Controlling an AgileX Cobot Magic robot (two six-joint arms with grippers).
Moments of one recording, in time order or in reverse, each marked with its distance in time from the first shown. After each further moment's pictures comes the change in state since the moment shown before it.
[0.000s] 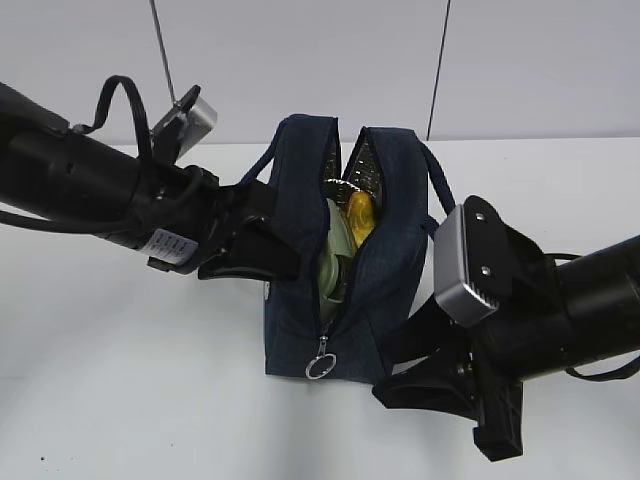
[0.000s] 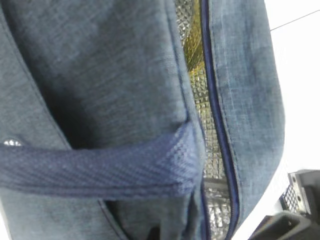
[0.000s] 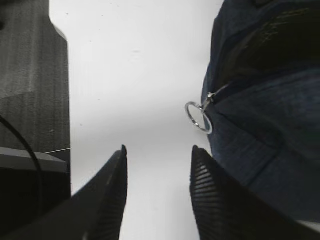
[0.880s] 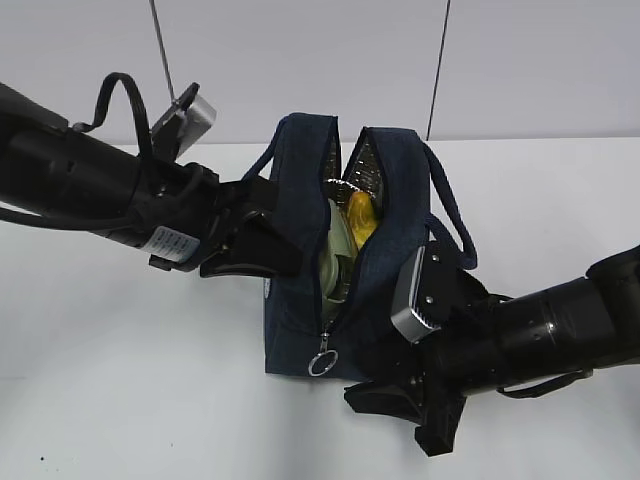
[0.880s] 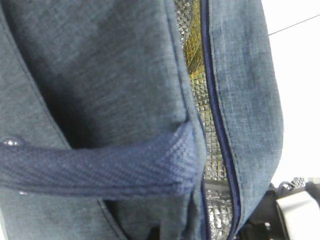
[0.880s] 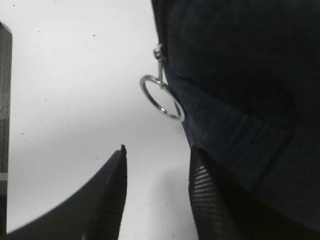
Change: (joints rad) left arm 0.000 0.000 0.000 -0.018 -0.003 0.001; right arm 0.004 0.330 -0.017 0.404 -0.001 -0.395
